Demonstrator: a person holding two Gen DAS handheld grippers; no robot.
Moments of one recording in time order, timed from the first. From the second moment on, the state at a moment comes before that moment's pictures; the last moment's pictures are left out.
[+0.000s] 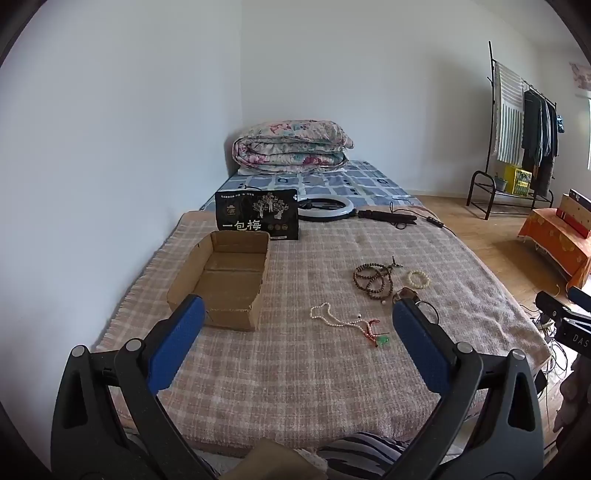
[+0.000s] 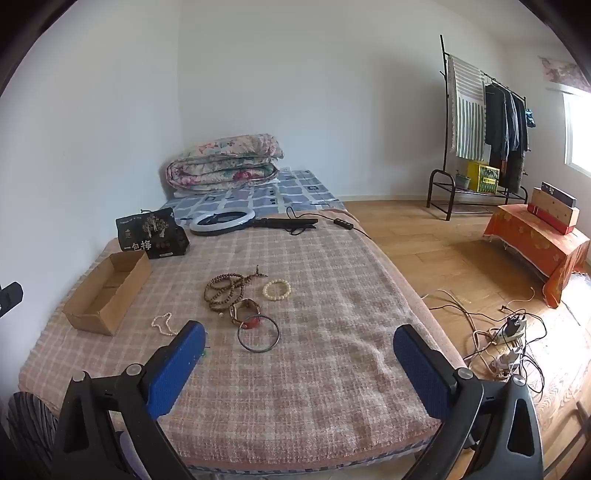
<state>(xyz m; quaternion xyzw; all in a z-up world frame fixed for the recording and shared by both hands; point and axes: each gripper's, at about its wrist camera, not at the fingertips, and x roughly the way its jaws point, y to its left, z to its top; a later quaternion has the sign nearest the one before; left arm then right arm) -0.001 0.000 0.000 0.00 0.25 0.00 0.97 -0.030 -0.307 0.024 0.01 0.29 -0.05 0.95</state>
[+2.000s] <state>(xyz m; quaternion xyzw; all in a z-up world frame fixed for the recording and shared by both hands) 0.002 0.008 0.013 0.00 0.24 0.01 0.97 -0.031 -0.302 0.025 0.00 0.30 -0.04 0.95</state>
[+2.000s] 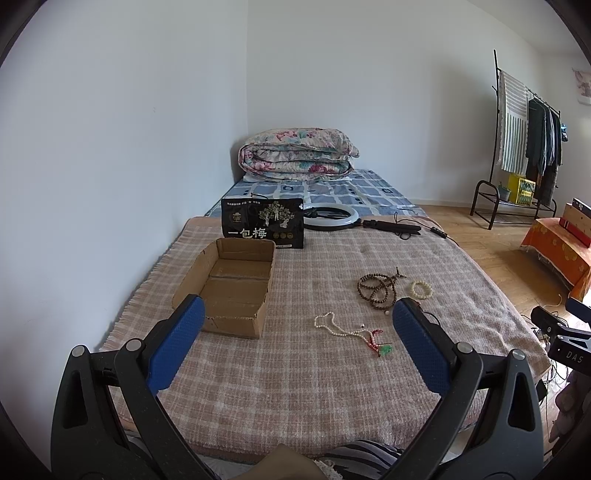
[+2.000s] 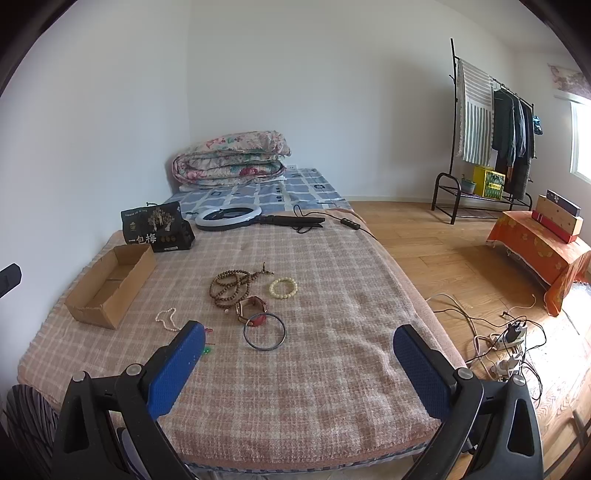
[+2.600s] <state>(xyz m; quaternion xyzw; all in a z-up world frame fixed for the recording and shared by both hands) 0.001 0.009 0.013 0.00 0.24 0.01 0.97 -0.031 -0.297 0.020 0.00 0.30 -0.04 0.95</state>
